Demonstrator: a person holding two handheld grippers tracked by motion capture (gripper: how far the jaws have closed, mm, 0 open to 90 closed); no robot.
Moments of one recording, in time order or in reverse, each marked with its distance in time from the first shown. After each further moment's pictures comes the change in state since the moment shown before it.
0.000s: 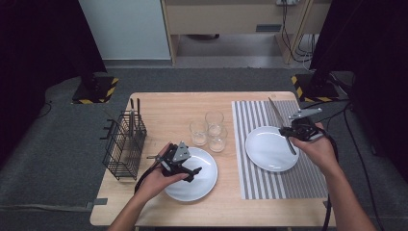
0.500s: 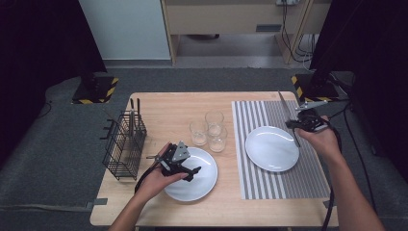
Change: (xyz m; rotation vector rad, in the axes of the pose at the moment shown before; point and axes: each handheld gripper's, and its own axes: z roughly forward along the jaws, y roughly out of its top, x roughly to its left) left arm 0.004 -0.004 0.002 -0.002 0.014 -0.010; right arm -0.045 0.001 0.017 0.007 -0.029 0.053
